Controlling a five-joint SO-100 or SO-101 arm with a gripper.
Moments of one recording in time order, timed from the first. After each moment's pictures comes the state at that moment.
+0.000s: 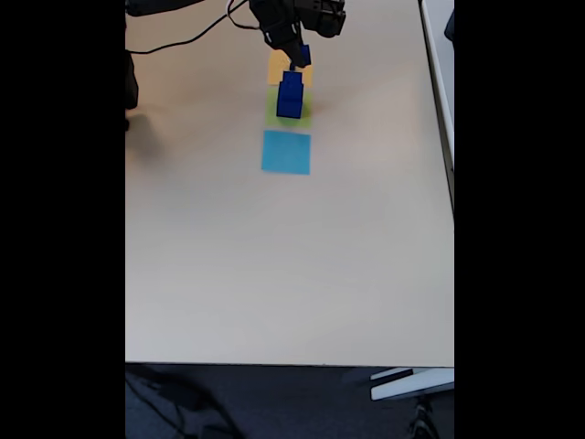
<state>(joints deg) -2.5 77.3 61.1 74.2 92.4</state>
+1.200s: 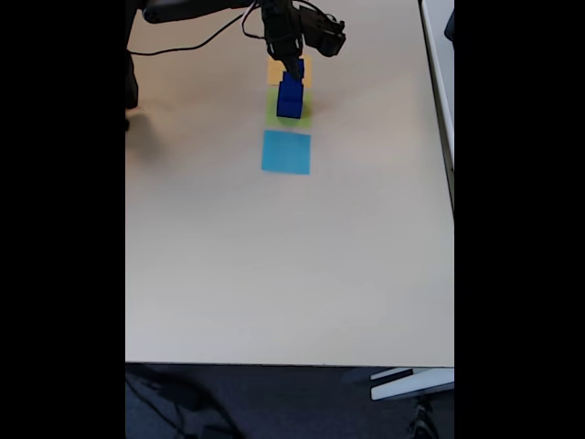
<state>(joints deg) -2.8 68.4 56.1 79.8 93.7</state>
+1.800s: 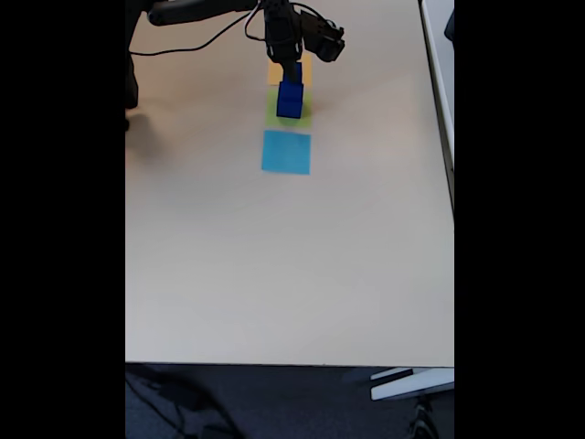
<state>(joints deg) -2.9 66.0 52.9 83.1 95.2</state>
